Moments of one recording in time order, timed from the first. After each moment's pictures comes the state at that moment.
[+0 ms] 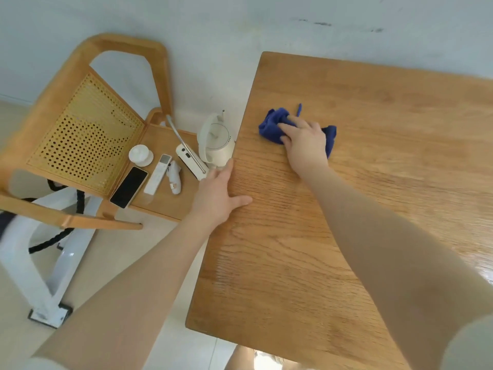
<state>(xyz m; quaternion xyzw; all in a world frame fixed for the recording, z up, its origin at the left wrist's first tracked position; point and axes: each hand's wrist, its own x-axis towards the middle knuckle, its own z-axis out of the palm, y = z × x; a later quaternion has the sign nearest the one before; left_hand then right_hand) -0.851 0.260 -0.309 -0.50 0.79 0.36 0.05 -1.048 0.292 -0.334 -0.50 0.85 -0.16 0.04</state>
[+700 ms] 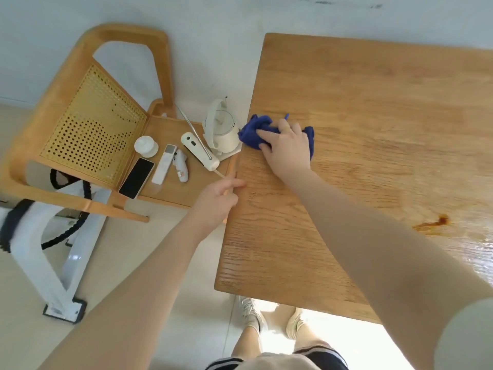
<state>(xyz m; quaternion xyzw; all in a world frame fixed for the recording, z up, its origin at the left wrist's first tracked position) -0.785 0.291 -0.293 -0.46 0.64 0.61 -0.02 -0.962 0.313 -0.327 -0.52 0.84 -0.16 0.02</state>
